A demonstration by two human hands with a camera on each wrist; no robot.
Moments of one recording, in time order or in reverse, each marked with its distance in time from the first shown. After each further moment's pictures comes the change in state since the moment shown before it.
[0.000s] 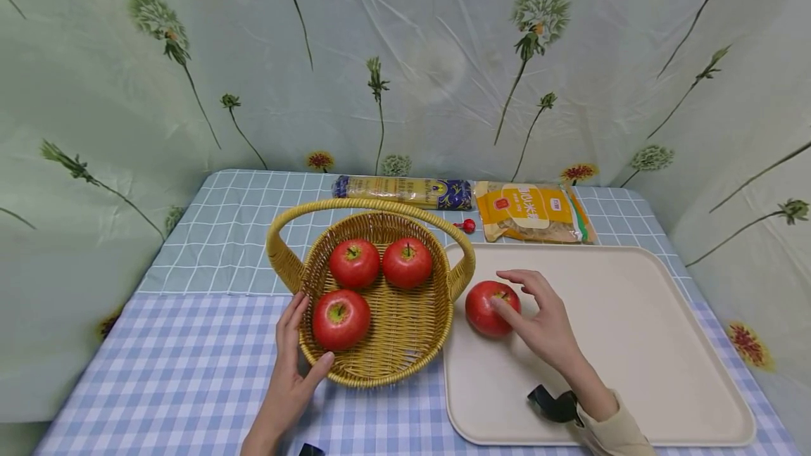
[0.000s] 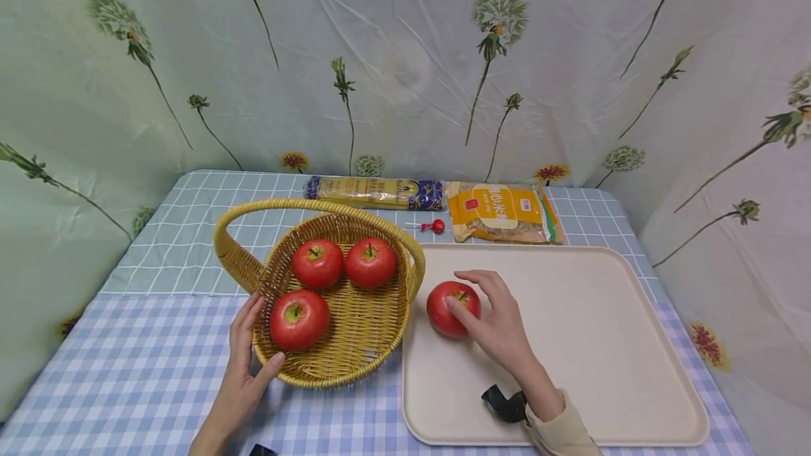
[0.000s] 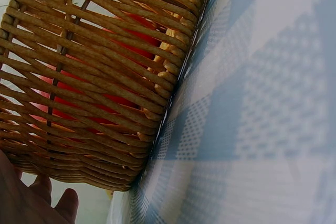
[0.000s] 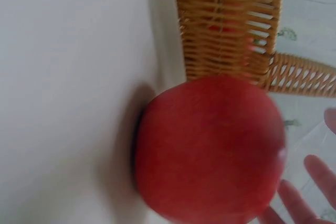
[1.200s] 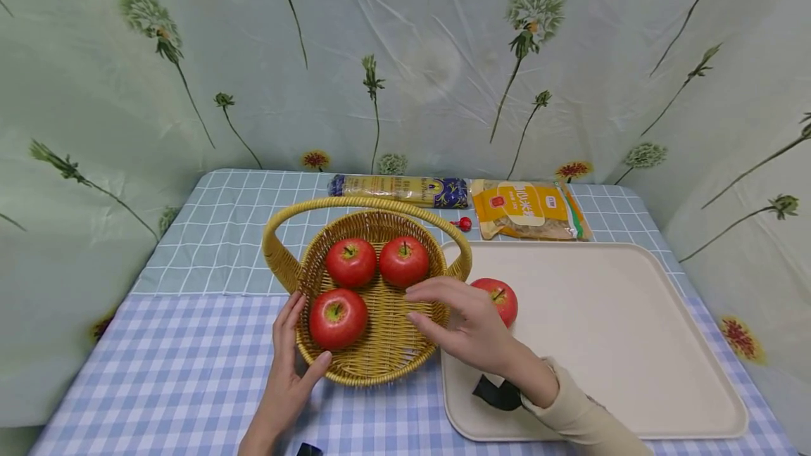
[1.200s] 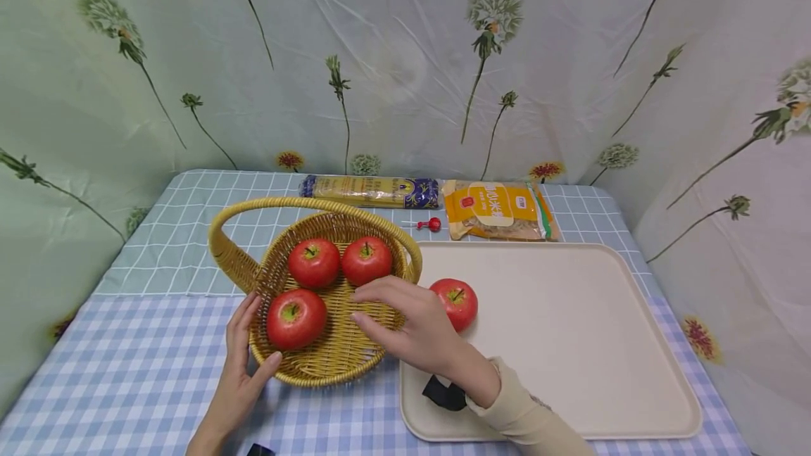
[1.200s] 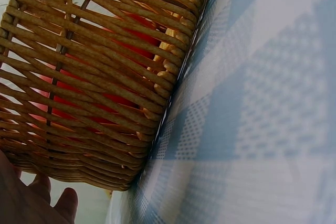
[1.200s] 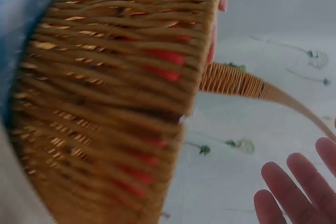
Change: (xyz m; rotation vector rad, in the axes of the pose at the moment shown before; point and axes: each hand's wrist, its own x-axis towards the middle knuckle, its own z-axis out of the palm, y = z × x) left_hand 0.000 -0.001 -0.002 -0.008 -0.023 -0.029; right_hand 0.026 -0.091 0.045 0.318 -0.172 -0.597
